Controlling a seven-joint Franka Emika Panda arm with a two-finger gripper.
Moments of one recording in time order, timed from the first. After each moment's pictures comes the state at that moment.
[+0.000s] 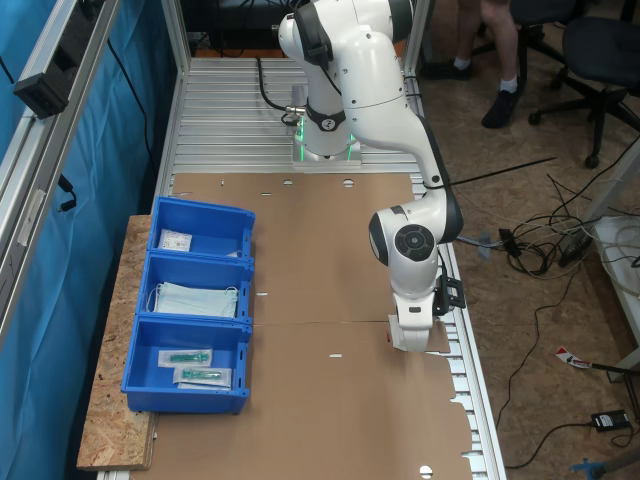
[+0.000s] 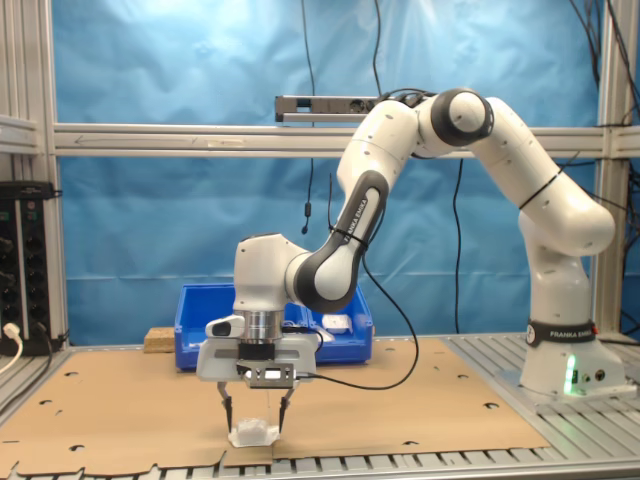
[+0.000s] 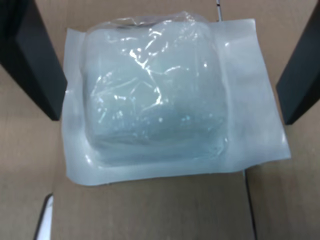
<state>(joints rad) -0.03 0.68 0.25 -1.90 -0.07 2.64 -0.48</state>
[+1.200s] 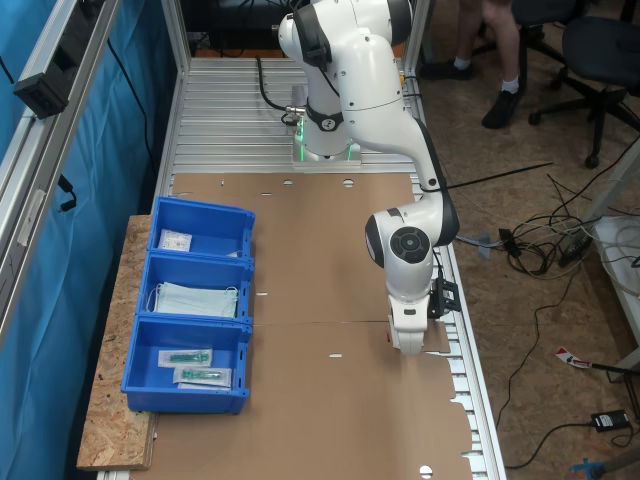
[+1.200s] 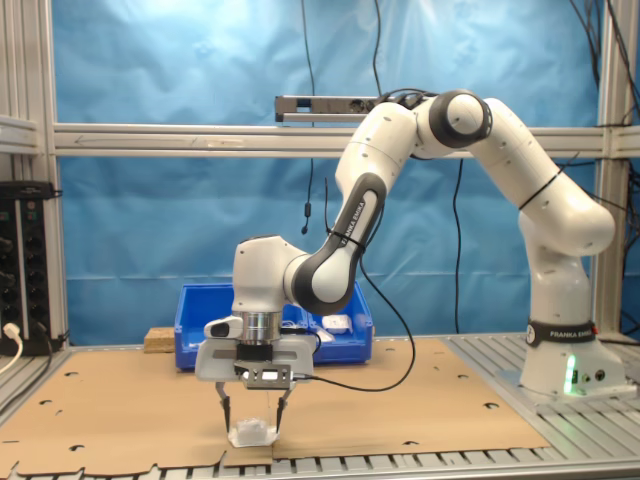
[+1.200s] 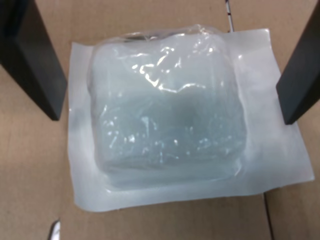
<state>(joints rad) -0.03 0.69 0.23 -1.90 -0.07 2.65 -0.48</state>
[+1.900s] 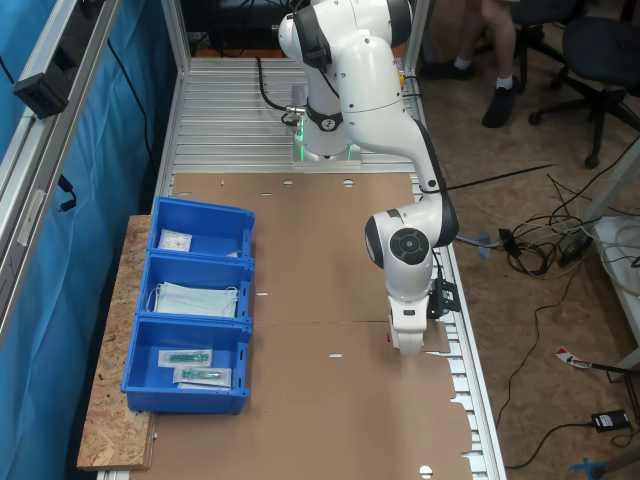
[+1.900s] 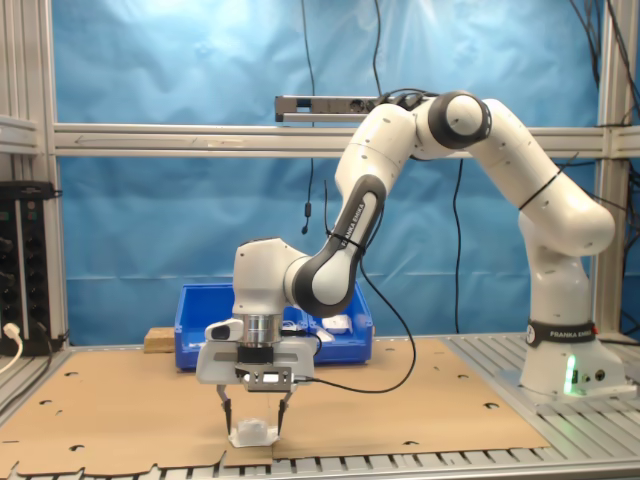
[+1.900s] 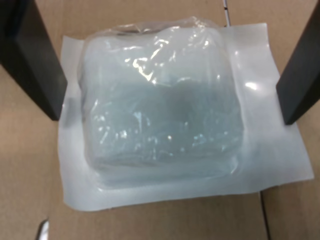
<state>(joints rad) -0.03 0.70 0.23 -1.90 -0.07 2.65 -0.48</state>
